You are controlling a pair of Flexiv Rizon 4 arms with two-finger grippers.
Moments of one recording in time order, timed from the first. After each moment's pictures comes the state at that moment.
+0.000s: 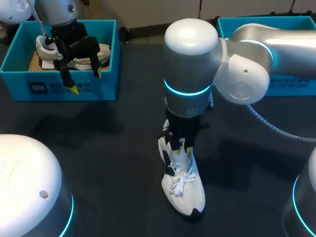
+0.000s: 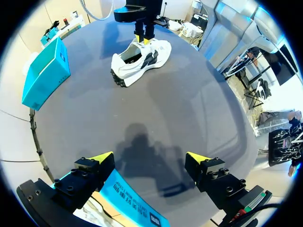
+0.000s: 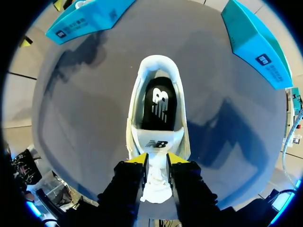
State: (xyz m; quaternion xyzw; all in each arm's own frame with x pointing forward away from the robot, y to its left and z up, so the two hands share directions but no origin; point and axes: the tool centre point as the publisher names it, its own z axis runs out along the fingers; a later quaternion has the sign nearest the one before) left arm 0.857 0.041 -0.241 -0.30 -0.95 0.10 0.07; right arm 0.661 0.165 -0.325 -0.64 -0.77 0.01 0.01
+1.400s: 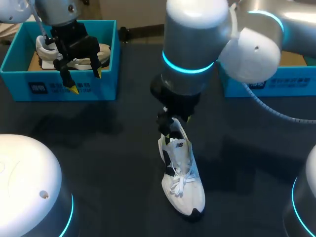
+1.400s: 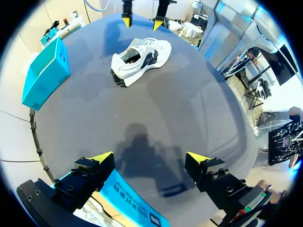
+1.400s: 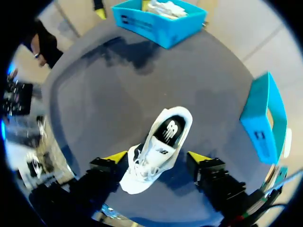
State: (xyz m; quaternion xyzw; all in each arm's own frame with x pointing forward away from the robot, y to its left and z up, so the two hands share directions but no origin) left arm 0.857 0.041 -0.241 -0.30 -0.95 0.10 0.07; right arm 0.694 0.177 -0.246 -0.39 -0.92 -0.05 -0.04
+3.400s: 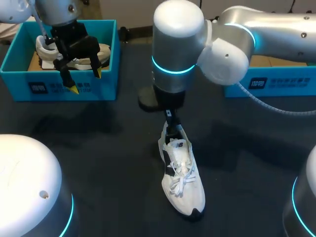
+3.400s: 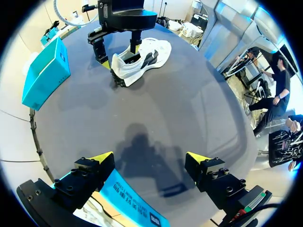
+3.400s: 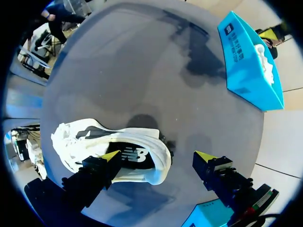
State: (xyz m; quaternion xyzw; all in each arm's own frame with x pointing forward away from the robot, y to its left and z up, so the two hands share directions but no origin) left arm 0.857 0.041 -0.241 -0.30 -0.95 0.10 0.07; right arm 0.783 0.191 -0.323 0.09 -0.99 -0.03 -0.06
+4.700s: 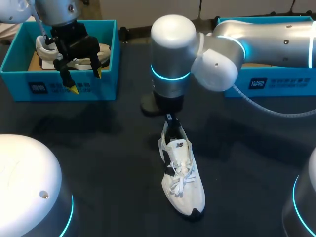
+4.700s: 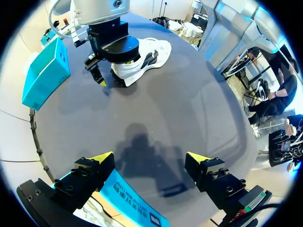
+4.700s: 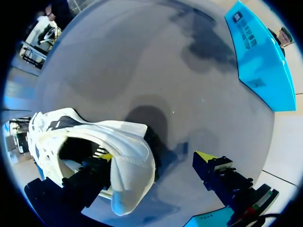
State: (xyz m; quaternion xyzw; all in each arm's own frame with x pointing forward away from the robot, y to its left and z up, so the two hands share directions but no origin) left arm 0.857 0.041 -0.241 -0.30 -0.95 0.10 0.07; right arm 0.814 0.185 -0.381 0.11 -0.99 -0.01 -0.04
